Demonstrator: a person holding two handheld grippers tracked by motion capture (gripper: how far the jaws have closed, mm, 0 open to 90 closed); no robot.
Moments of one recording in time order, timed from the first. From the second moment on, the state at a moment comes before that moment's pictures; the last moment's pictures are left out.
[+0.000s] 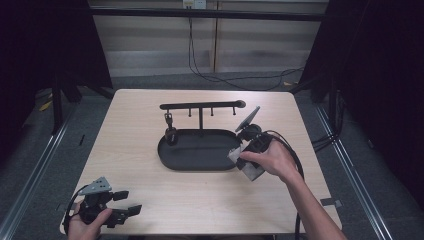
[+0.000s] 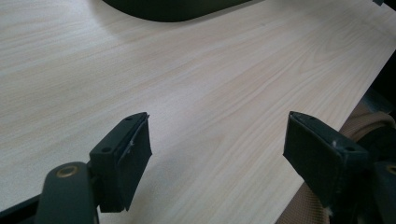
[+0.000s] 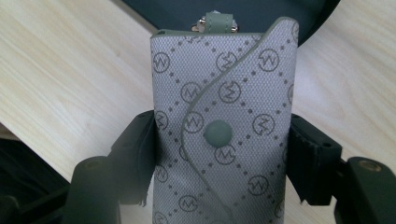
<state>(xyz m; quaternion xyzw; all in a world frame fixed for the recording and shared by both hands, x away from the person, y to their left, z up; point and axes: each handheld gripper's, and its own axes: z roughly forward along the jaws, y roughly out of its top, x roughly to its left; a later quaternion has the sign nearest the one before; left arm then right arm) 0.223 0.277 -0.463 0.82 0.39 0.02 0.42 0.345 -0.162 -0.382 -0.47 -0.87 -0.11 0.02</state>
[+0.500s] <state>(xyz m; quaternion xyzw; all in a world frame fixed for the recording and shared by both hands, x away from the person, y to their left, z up) 0.223 0.279 -0.461 0.82 0.39 0.03 0.43 0.368 -0.163 -0.385 -0.52 -0.84 -0.15 0.03</state>
